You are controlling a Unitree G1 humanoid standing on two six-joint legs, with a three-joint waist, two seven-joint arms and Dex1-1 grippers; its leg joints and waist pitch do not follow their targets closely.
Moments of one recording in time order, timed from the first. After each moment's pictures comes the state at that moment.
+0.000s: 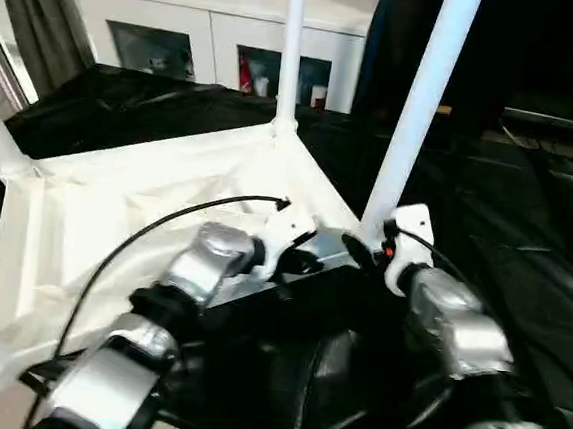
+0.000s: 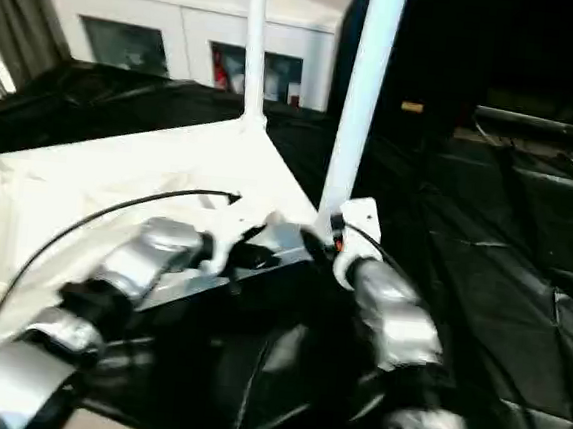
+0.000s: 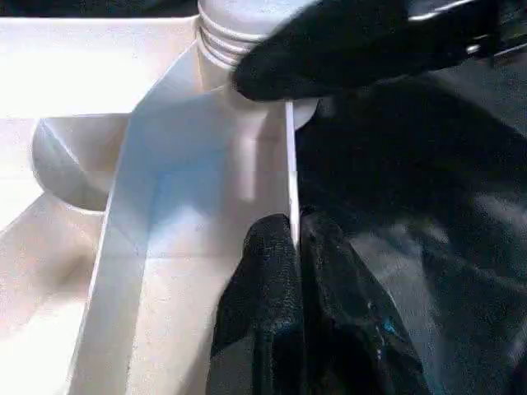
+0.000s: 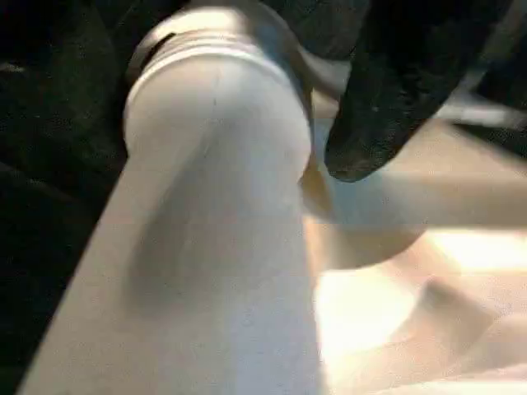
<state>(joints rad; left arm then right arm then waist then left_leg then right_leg) -0.70 0.15 -0.27 0.75 0.08 0.21 -0.96 -0.41 -0.21 0.05 0.39 0.10 0.33 0.53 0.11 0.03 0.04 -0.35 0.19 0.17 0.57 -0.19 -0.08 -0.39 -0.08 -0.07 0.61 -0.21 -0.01</state>
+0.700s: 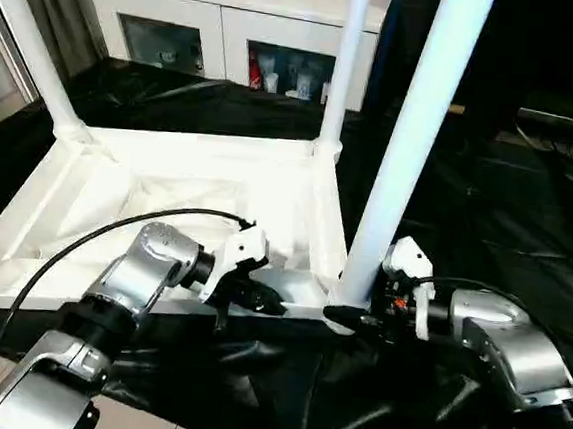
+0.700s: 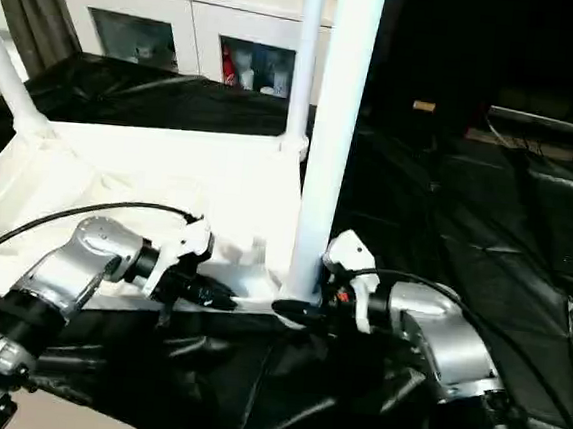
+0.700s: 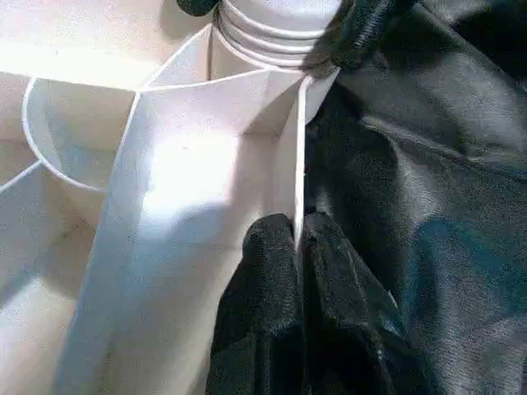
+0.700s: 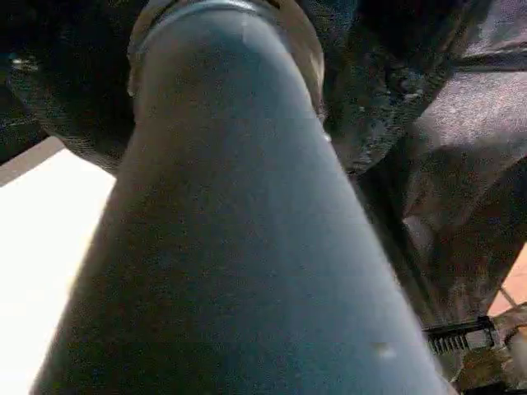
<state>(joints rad) -0.58 0.35 -0.32 0.54 -0.01 0.21 -1.37 -0.31 -0.47 0.20 0.17 0.22 0.37 1.07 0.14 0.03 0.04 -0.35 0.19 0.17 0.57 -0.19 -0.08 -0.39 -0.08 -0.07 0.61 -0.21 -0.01</state>
